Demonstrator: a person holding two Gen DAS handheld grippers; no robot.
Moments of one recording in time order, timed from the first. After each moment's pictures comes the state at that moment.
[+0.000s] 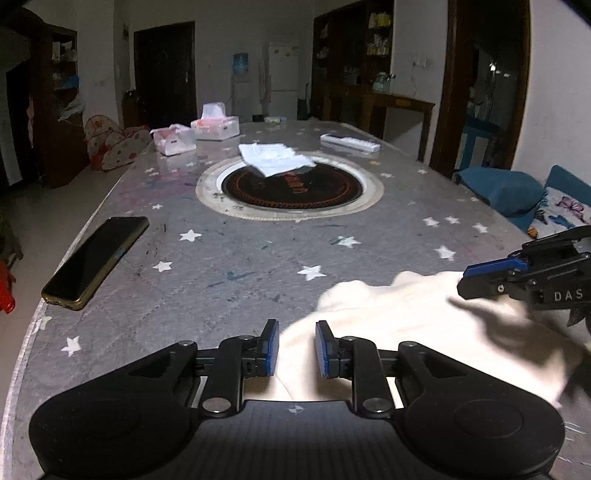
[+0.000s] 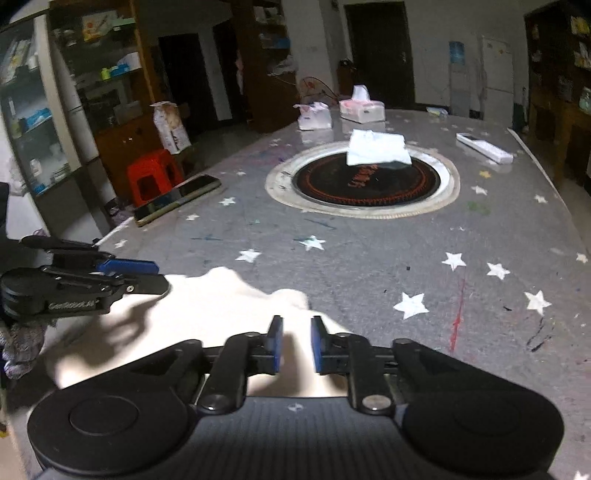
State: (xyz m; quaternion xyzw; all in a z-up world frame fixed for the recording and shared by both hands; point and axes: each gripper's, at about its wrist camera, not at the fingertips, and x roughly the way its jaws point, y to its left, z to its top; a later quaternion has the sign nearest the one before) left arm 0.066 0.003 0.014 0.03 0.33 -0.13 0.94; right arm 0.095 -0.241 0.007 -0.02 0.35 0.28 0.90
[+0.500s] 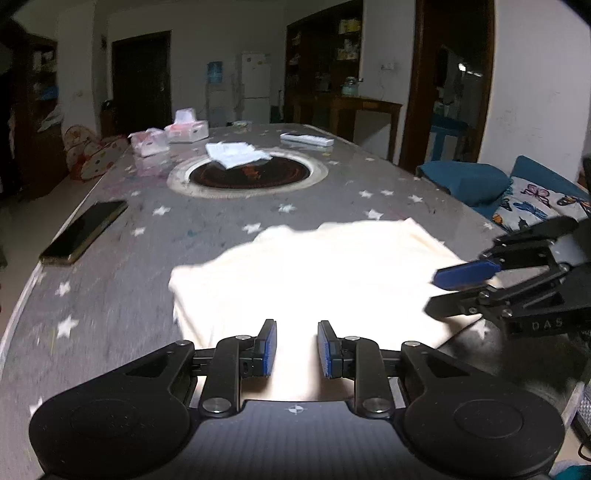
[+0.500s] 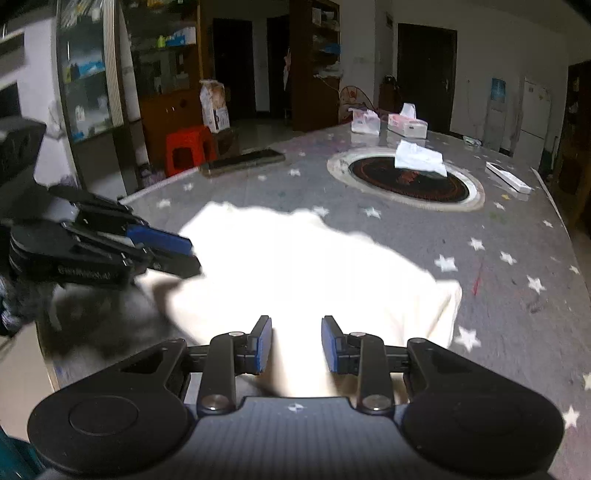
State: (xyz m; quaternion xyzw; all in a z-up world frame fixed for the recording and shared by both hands) left arm -0.020 -0.013 0.005 0.03 0.32 -0.16 0.93; right arm -0.003 -0.230 0.000 -0.10 0.32 0.30 0.89
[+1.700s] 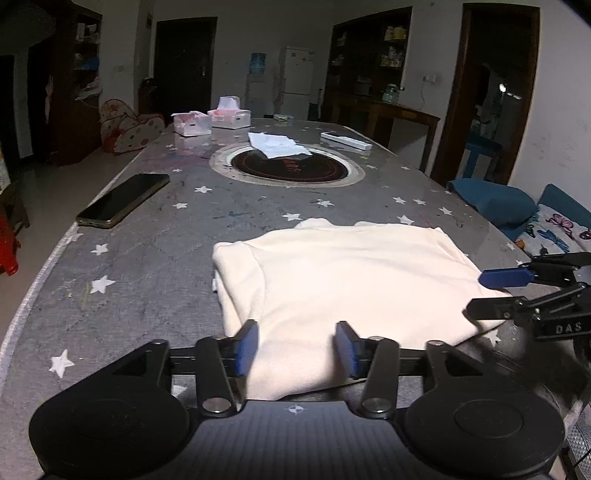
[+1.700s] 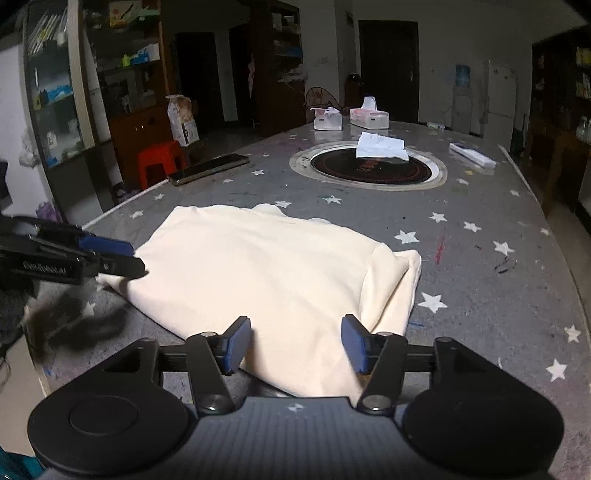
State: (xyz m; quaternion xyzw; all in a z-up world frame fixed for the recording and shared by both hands) left arm -0.035 0.007 0.010 -0.01 0.33 -0.11 0.94; right arm -0.003 -0.256 -0.001 -0.06 0.32 0.27 0.91
